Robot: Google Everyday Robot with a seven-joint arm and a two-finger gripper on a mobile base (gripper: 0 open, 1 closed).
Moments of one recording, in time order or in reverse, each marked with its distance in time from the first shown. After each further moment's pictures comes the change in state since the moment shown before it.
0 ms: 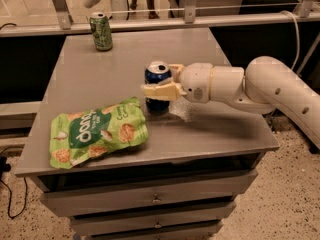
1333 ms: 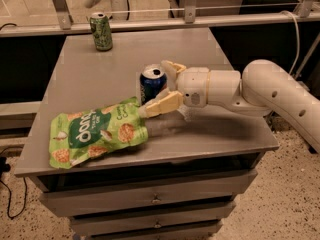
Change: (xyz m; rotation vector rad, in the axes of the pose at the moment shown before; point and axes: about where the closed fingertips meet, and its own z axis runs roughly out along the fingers) arm 0.006 0.017 0.007 -0.046 0.005 -0.018
